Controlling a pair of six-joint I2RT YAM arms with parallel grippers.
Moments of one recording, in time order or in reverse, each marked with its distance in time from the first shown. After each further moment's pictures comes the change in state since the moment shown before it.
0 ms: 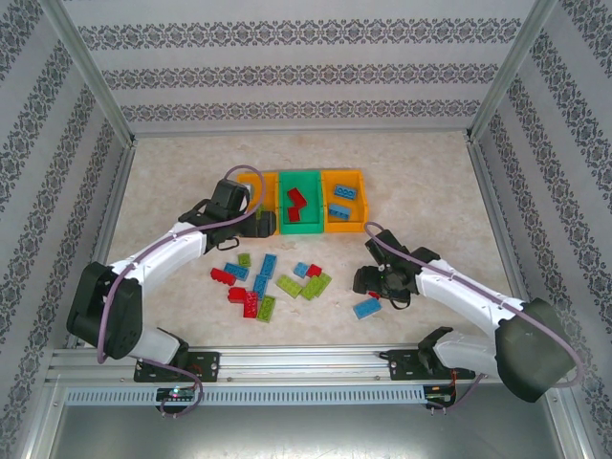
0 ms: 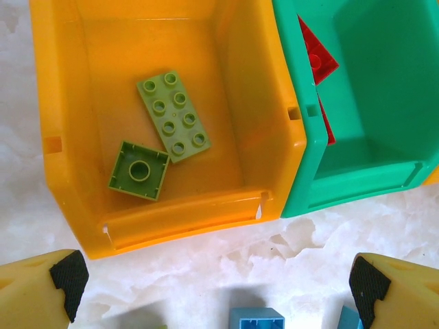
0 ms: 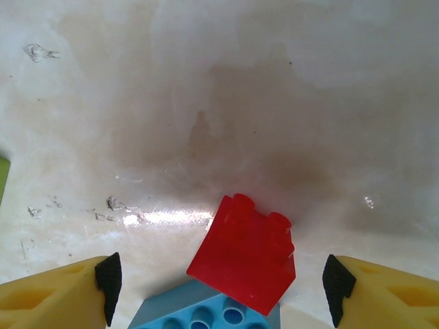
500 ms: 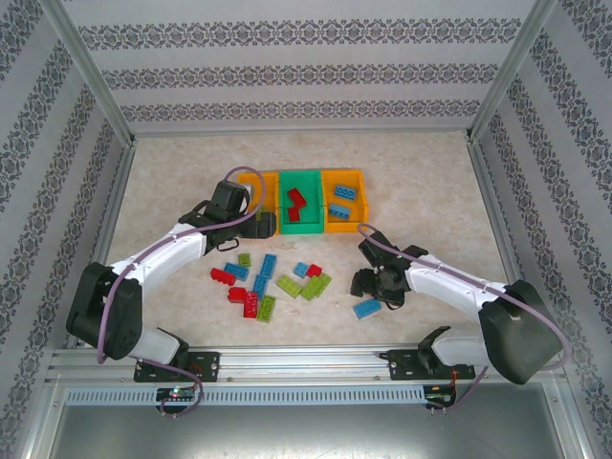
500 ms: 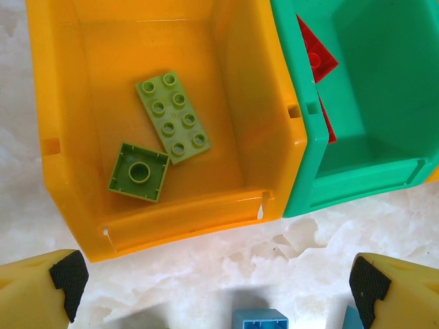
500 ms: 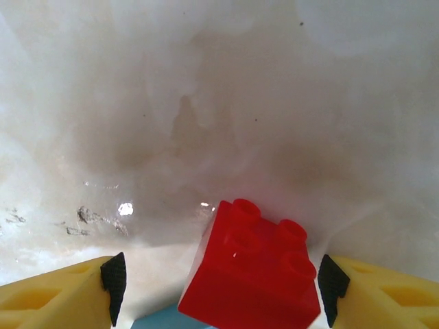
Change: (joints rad) left arm 0.000 0.000 -0.011 0.019 0.000 0.017; right arm 0.020 0.107 0.001 0.034 -0.014 0.052
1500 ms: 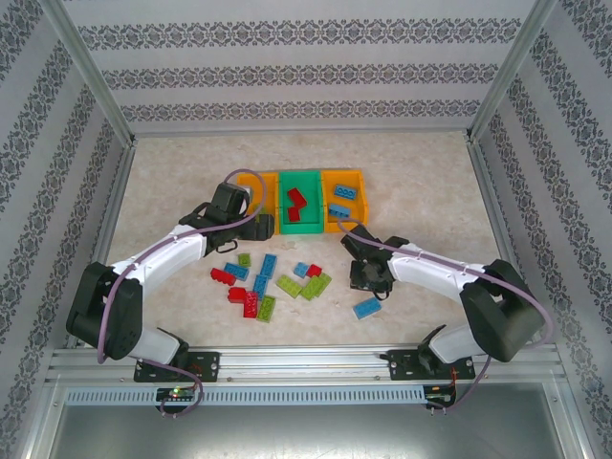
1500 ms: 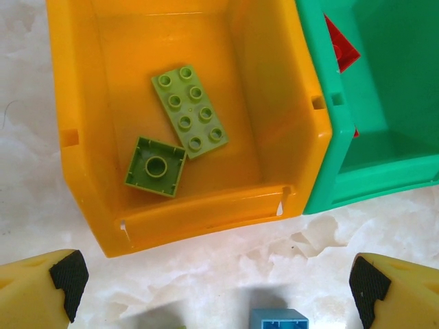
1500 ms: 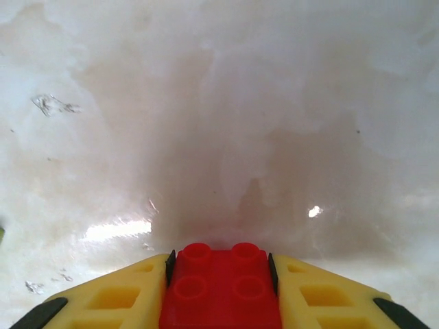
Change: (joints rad) left arm 0.000 0.000 -0.020 0.002 -0.038 0.012; right arm 0.079 0.148 0.129 0.016 0.139 -0.010
